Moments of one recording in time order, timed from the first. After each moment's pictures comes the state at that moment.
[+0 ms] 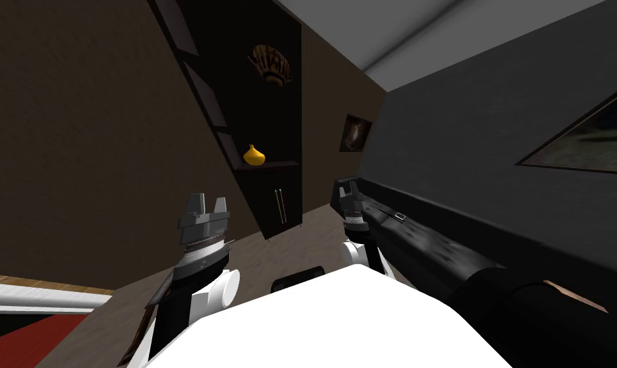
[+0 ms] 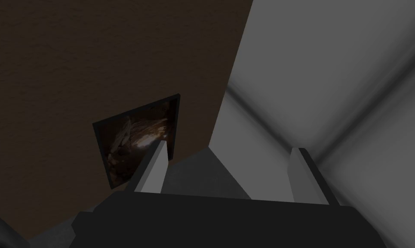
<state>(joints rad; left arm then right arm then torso) 0.46 -0.02 -0.03 -2.27 0.02 -0.54 -0.11 0.49 0.01 0.05 -2.32 -0.03 -0.44 -0.05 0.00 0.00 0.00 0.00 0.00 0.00</state>
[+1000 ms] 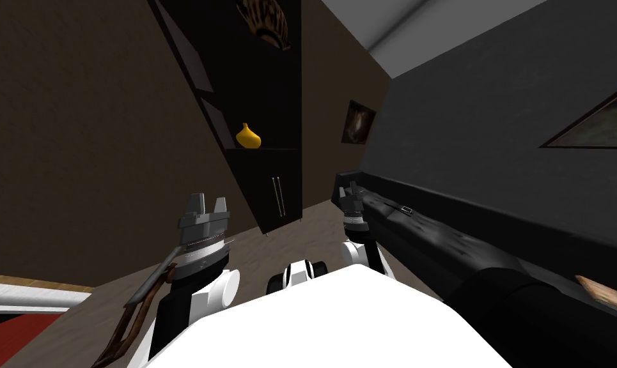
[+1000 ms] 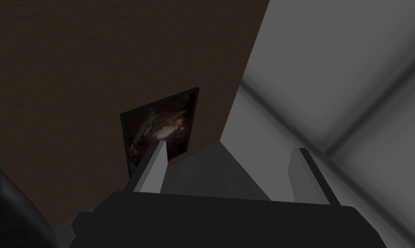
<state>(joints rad) 0.46 -0.02 -0.03 -2.27 0.02 -0.54 -0.11 0.49 0.01 0.05 -2.32 -0.03 -0.44 -0.05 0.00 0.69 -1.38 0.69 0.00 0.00</state>
